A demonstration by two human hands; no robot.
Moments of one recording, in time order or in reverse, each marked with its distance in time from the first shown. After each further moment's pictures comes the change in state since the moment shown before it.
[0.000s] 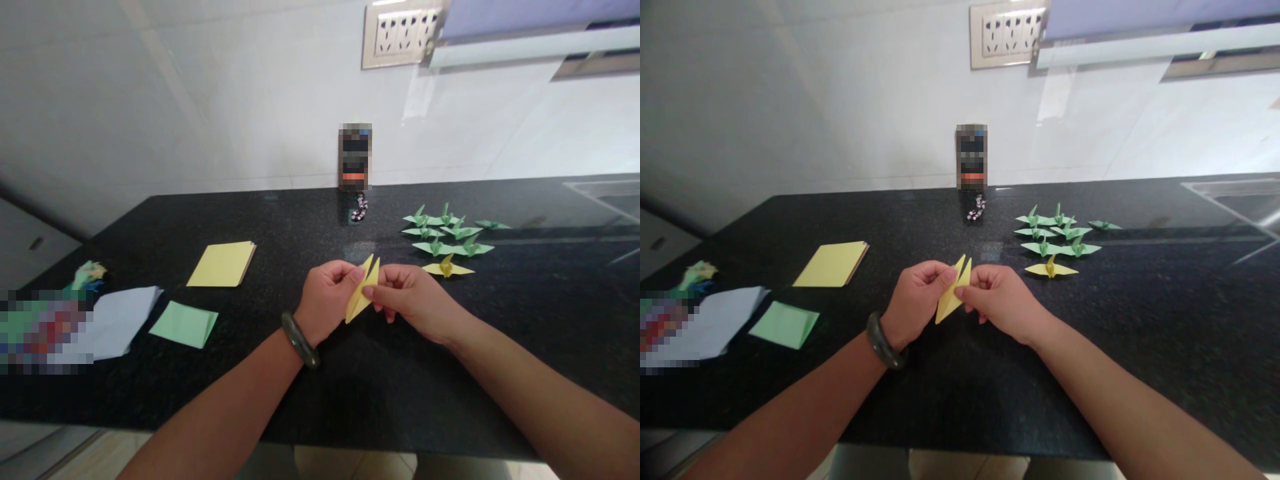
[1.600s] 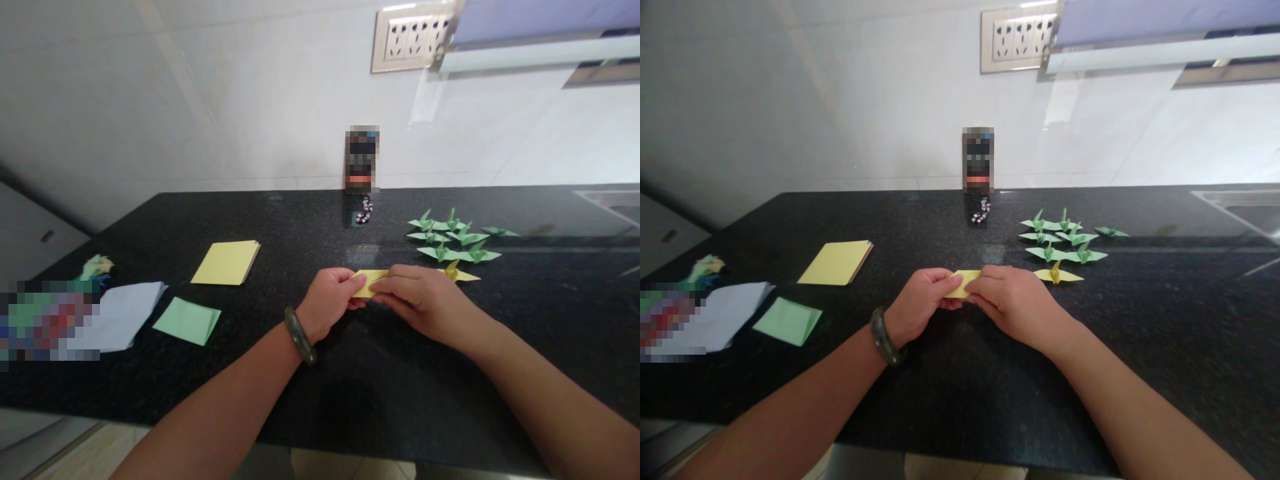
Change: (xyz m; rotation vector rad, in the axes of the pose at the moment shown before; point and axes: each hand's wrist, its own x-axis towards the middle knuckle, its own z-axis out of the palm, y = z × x) left_hand 0.007 -0.004 0.001 -0.137 -0.100 -0.286; right_hand -0.001 -0.002 -0.026 -1.085 -0.074 -0.745
